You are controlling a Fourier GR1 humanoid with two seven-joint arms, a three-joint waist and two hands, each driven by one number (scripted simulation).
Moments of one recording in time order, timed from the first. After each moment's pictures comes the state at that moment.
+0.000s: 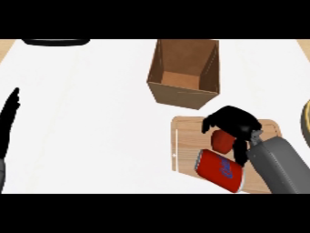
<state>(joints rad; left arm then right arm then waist) -0.11 0.39 0.15 -1.33 -0.20 0.11 0.06 -0.40 -0.33 0.33 -1.24 0.96 0.50 -0.21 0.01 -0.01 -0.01</state>
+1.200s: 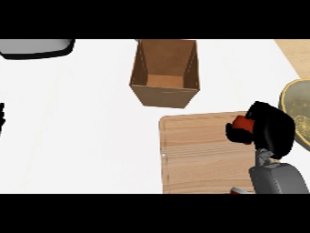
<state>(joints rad) -0.01 0.39 0.21 -1.34 -0.21 0.13 0.06 -0.17 -0.10 0.08 -1.57 1.34 -0.03 0.71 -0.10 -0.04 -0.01</state>
